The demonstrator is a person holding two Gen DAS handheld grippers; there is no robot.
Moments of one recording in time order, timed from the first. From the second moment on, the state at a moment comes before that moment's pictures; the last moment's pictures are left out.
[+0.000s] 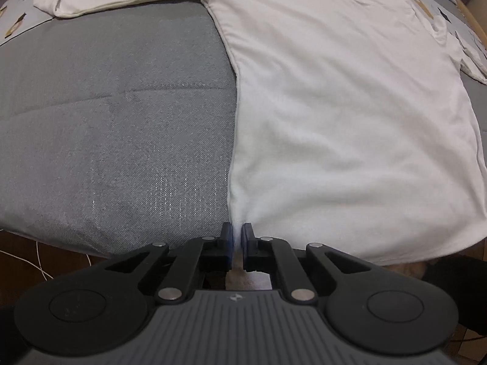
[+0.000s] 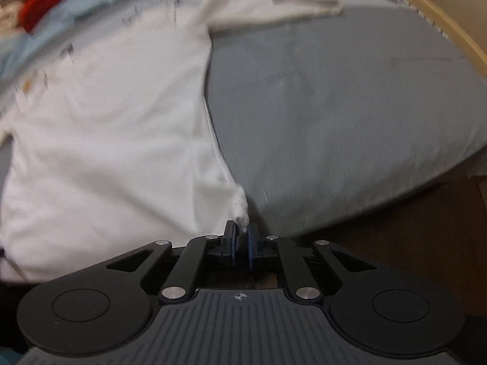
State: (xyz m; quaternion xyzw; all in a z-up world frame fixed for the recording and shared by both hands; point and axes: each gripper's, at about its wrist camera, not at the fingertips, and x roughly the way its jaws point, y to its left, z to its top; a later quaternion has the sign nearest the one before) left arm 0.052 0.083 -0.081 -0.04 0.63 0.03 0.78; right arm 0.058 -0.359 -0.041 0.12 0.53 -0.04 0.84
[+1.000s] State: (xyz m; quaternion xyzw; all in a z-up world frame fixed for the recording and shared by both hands) left arm 0.083 0.085 -0.078 -0.02 0.59 0.09 0.80; right arm 0.128 -0.328 -0.086 0.07 0.55 -0.09 0.83
